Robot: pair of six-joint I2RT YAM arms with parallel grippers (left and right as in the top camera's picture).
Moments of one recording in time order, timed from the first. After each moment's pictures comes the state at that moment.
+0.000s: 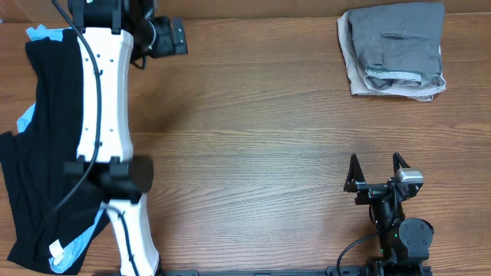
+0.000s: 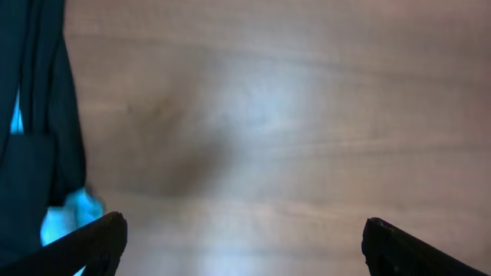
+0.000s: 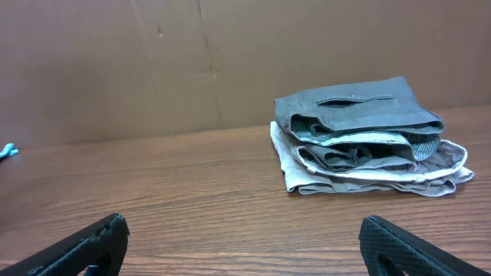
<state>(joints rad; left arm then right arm) -0.08 2.19 2.64 -1.63 0.07 -0.24 0.00 0.01 0.02 -0.03 -0.06 0.13</state>
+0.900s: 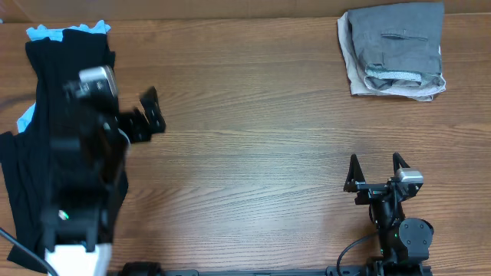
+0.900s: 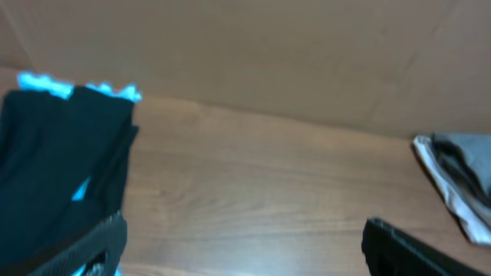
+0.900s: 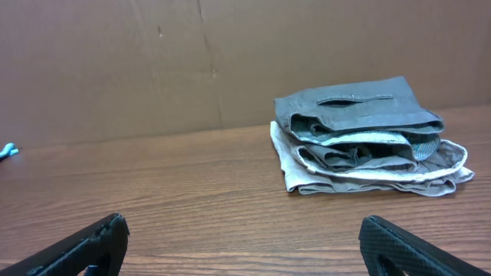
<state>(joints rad) -0.02 0.90 0.99 -0.47 0.02 -0.23 0.00 0.01 0.02 -0.03 -0.06 0.13</state>
